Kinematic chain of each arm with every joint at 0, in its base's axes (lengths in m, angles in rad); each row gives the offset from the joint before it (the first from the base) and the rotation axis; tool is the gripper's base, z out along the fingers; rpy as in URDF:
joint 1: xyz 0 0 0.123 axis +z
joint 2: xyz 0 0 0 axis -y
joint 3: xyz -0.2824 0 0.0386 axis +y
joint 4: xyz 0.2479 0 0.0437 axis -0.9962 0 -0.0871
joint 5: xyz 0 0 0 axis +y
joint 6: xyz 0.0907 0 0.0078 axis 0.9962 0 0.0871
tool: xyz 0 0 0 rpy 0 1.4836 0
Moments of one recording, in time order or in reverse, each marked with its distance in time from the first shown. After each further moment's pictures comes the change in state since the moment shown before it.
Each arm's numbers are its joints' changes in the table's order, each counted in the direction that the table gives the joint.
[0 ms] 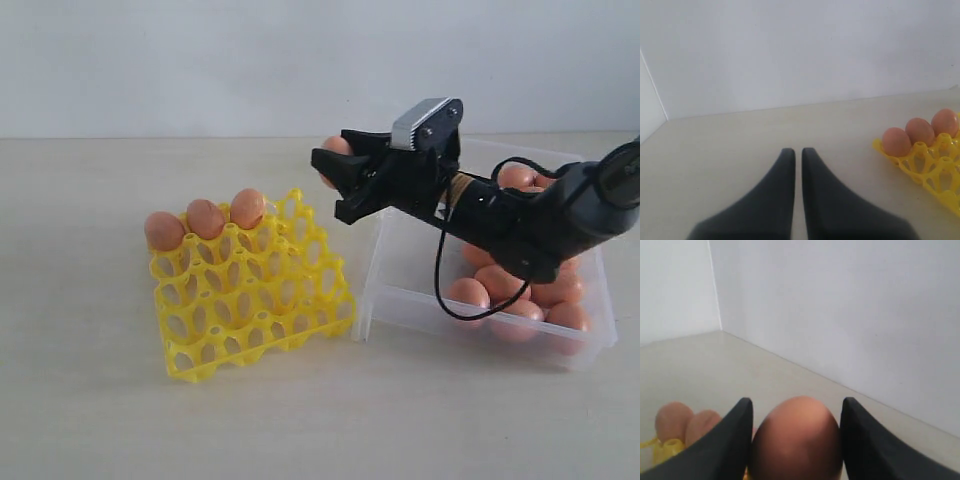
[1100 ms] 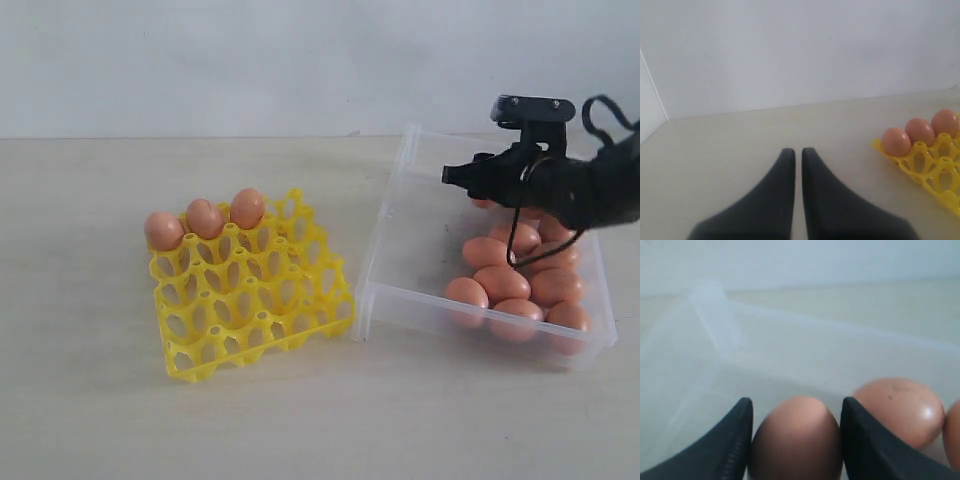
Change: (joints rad) left arm 0.000 0.000 0.000 0.000 0.000 0.000; right arm -0.162 0.081 -0.017 -0.599 0.738 -0.143
